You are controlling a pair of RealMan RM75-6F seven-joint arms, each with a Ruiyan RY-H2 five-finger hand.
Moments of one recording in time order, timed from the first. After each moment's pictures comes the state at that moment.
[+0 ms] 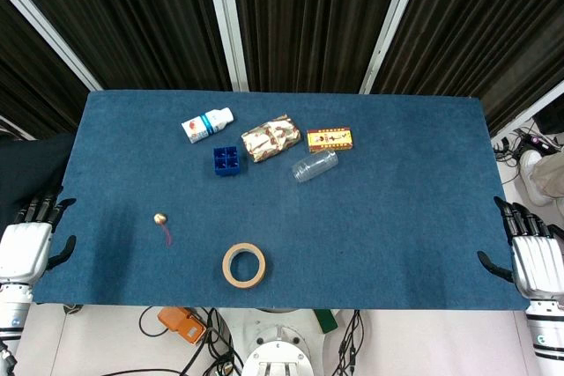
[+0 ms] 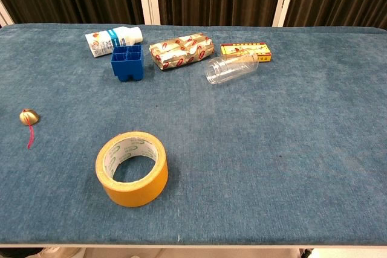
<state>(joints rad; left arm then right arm) -0.10 -1.13 -0.04 -1.61 1.45 1.44 0.10 0.05 -1.15 0.06 -1.59 -1.52 1.52 -0.05</state>
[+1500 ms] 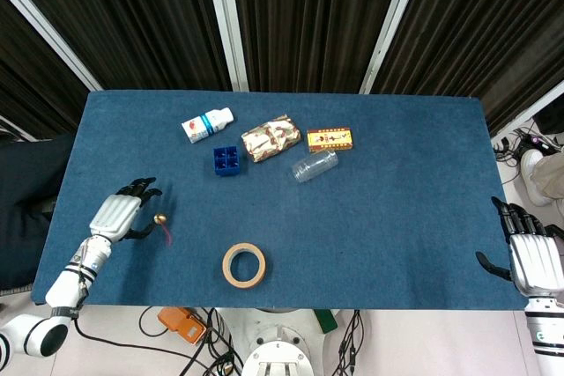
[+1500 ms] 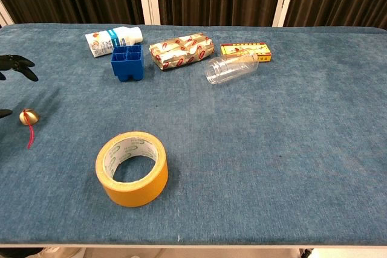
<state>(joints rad) -0.43 -1.32 -0.09 -1.44 1.36 0.97 0.00 0.06 -1.12 0.06 -1.62 -1.48 1.47 -0.05</state>
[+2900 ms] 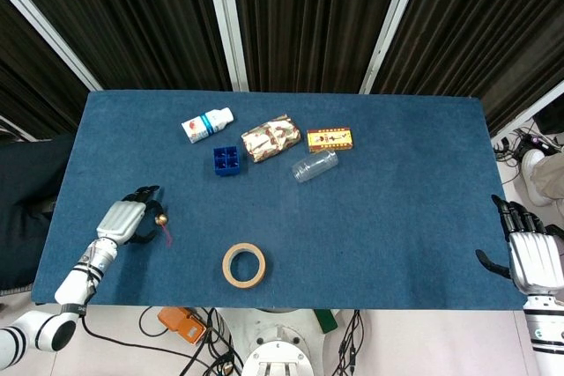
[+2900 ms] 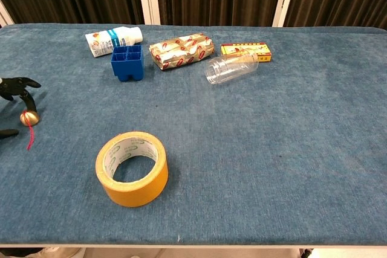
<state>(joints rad) -0.45 -1.41 -0.04 -1.30 1.35 0.93 -0.07 0.07 -1.13 0.07 -1.62 -1.47 1.47 -0.07</state>
